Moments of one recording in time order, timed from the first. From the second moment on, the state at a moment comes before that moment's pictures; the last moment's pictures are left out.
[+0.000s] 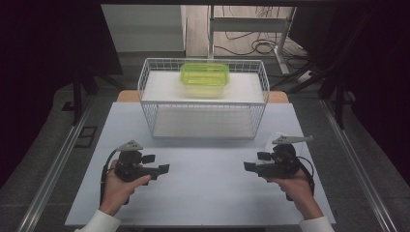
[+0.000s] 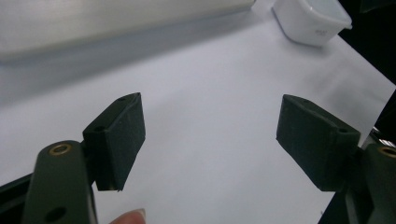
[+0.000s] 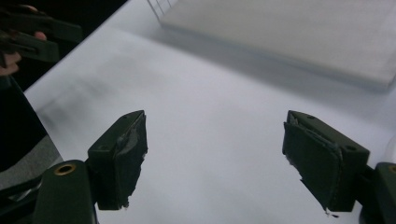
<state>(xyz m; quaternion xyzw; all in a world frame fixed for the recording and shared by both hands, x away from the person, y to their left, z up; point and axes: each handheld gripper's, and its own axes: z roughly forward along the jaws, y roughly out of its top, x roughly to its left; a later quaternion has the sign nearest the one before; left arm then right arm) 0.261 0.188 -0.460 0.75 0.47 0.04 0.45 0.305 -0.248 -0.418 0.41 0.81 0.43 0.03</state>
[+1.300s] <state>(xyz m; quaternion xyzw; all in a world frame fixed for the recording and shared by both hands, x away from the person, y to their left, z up) 0.251 0.198 -0.478 0.75 0.49 0.06 0.43 0.371 -0.280 -0.408 0.46 0.82 0.35 0.07</state>
